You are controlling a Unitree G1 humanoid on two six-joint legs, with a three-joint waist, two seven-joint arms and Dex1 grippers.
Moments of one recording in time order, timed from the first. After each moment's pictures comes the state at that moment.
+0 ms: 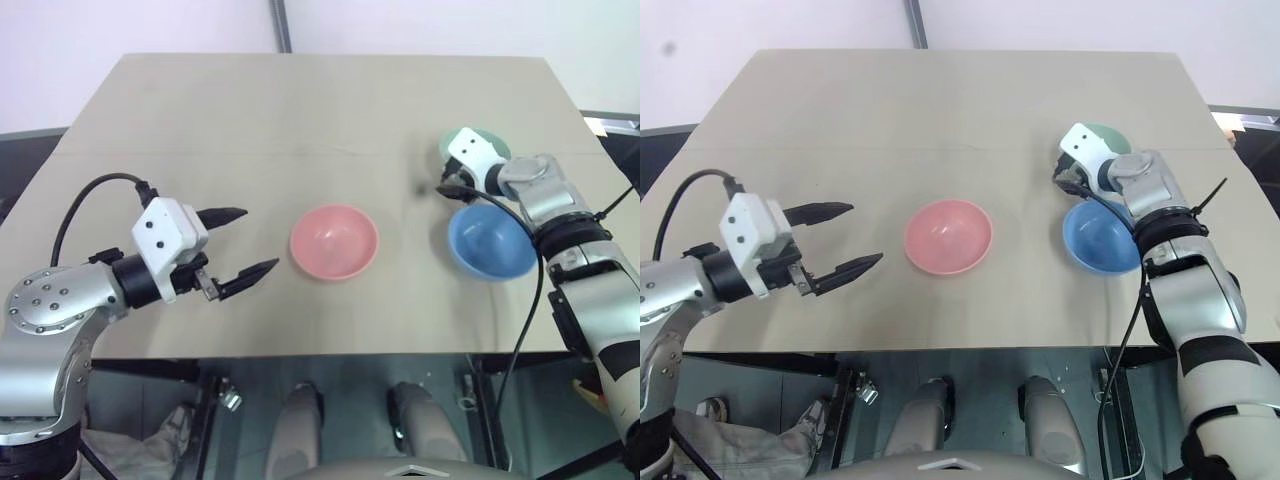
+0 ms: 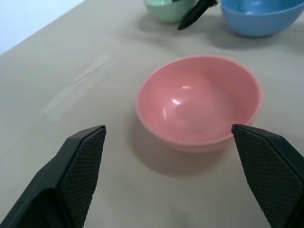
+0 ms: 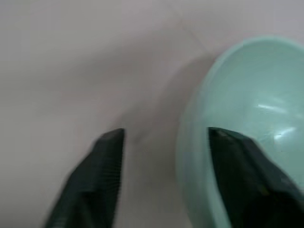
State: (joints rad) left arm -0.03 0.80 0.44 -0.64 -0.48 0.58 -0.95; right arm -1.15 -0.48 0.30 1.01 -0.15 0.20 0.73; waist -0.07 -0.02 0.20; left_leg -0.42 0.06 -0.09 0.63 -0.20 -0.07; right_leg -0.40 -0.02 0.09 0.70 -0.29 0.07
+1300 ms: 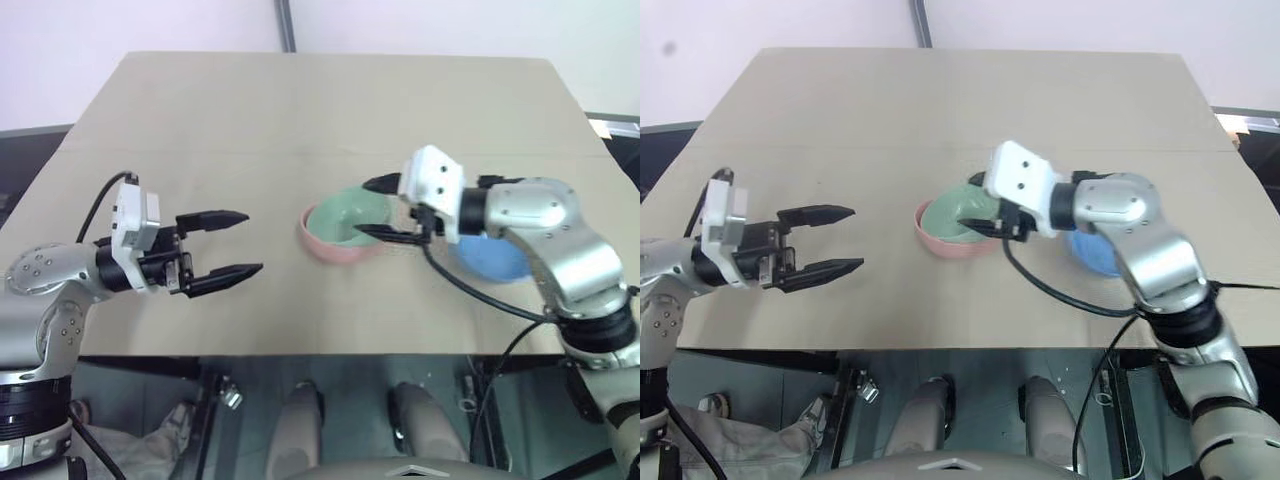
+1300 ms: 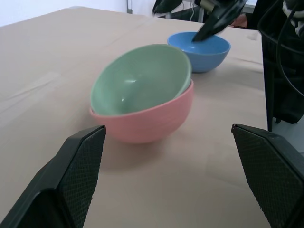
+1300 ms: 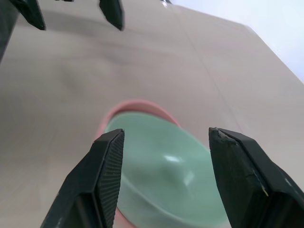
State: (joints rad) left arm -0.16 0.88 0.34 -0.18 -0.67 0.39 -1.28; right arm -0.68 -0.64 0.15 -0.55 0.23 0.81 0.93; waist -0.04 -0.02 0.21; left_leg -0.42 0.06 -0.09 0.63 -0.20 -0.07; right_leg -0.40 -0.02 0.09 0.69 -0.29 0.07
